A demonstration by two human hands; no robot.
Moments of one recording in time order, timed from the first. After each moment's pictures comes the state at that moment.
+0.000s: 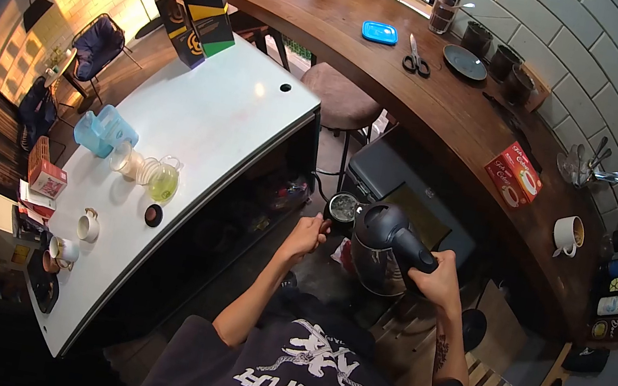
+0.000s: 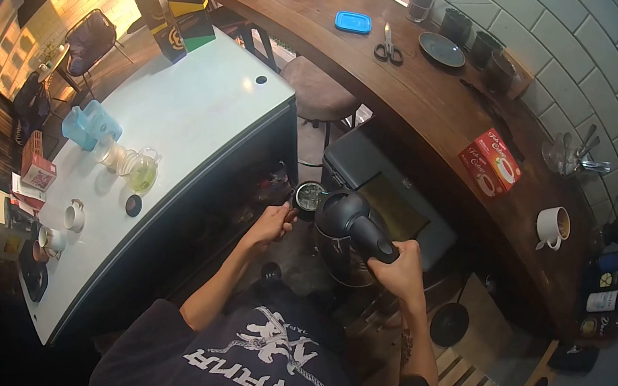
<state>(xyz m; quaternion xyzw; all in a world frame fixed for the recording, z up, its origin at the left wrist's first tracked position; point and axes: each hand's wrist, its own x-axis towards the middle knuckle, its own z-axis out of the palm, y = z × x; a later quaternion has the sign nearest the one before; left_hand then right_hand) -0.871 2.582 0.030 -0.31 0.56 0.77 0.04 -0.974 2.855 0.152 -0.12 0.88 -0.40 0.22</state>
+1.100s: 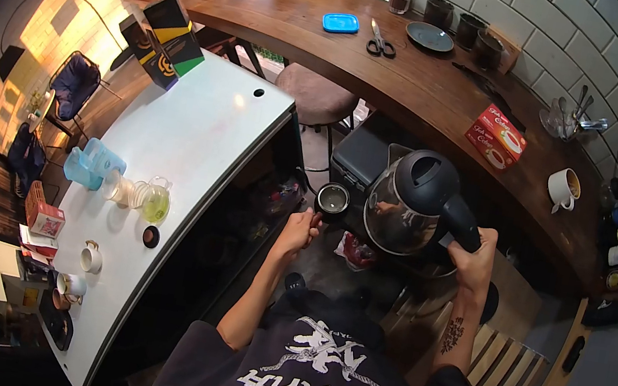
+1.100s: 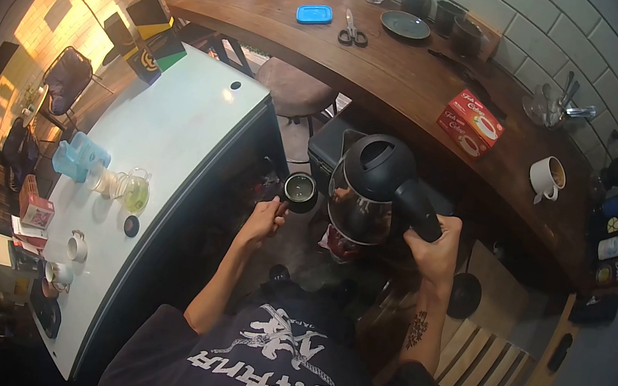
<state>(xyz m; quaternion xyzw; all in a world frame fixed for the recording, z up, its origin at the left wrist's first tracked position) -0.869 2.586 0.043 -0.30 0.59 0.75 0.05 -0.963 2.886 0.206 -0.15 0.73 -0.67 0.04</state>
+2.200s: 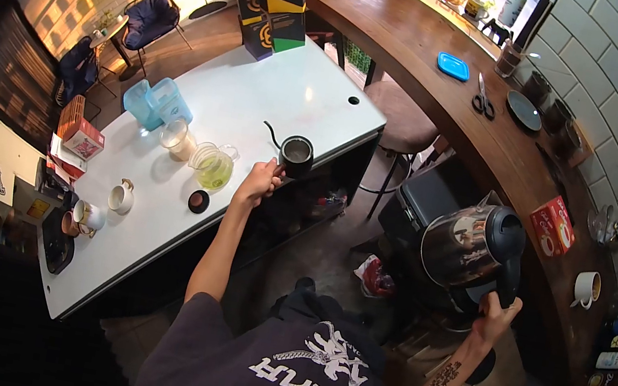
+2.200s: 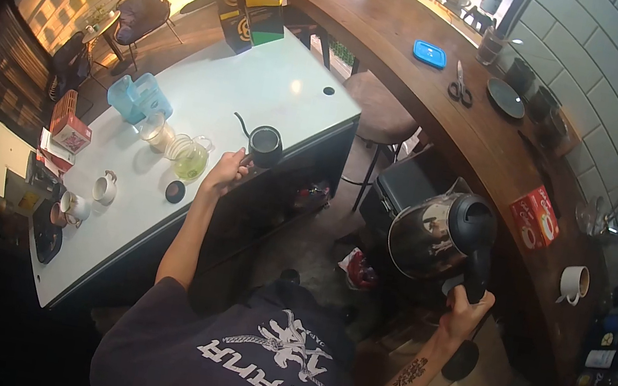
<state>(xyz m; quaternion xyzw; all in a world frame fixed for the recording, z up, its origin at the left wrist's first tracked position) -0.789 2.357 0.074 -0.38 0.58 0.71 -0.10 -0.961 2.848 0.166 -0.11 0.67 -0.73 -0.02</state>
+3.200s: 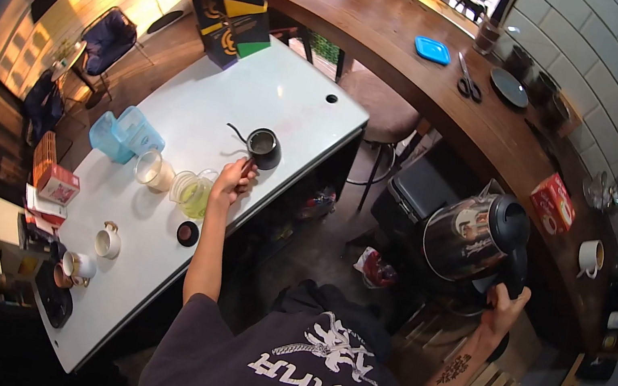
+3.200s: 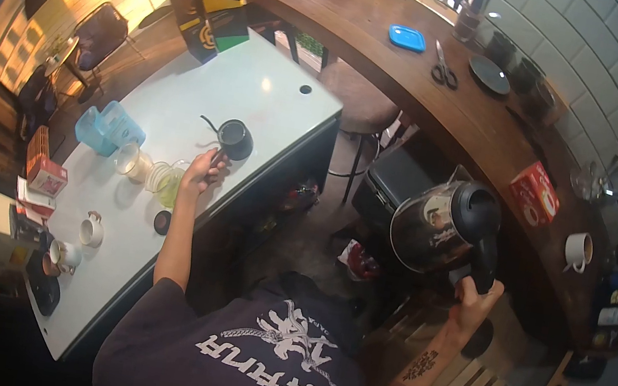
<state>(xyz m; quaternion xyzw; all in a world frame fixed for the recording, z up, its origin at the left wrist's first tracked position) -0.804 2.268 0.038 -0.39 0.47 0.79 -0.09 -0.947 2.827 0.161 -0.03 0.68 -0.73 -0.08</state>
